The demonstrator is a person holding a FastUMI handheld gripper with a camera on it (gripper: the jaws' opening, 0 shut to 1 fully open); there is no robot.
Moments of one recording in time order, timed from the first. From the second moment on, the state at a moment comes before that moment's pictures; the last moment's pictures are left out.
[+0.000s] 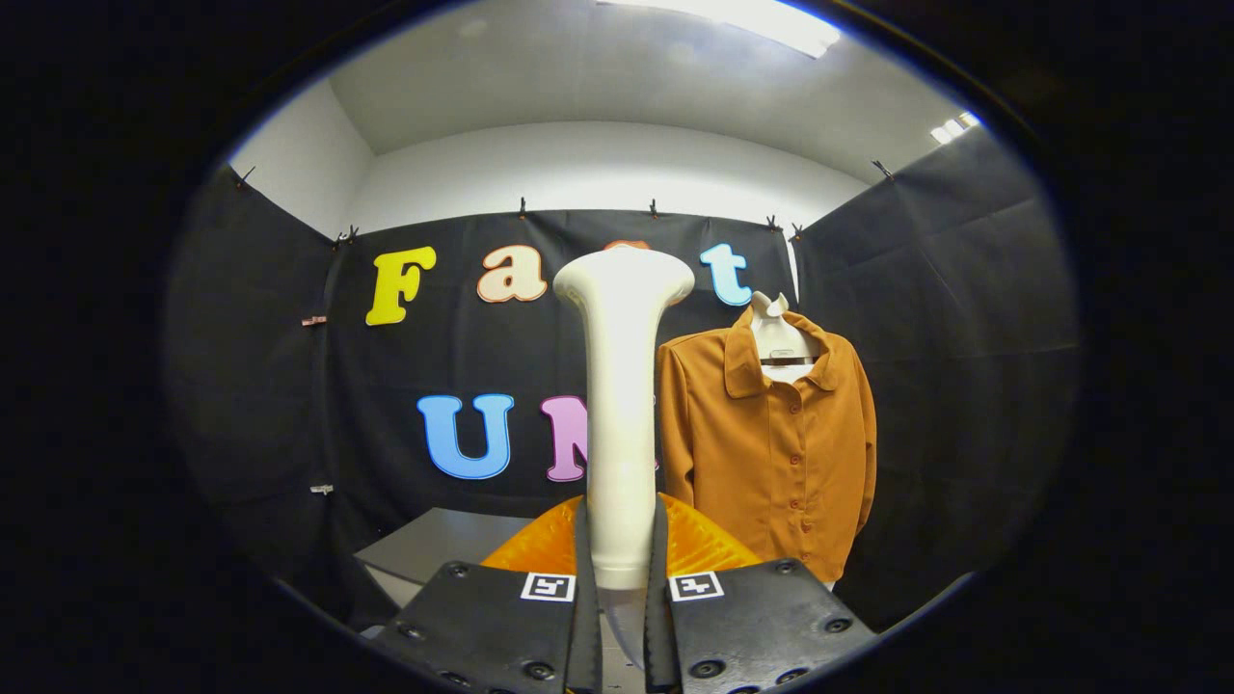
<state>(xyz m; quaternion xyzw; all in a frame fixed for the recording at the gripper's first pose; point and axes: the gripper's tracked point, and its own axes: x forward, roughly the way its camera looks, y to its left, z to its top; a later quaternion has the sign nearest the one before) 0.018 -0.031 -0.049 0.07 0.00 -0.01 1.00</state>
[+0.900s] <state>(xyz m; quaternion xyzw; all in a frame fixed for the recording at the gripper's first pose) 0.020 -0.010 -0.068 0.07 0.02 0.01 1.00</state>
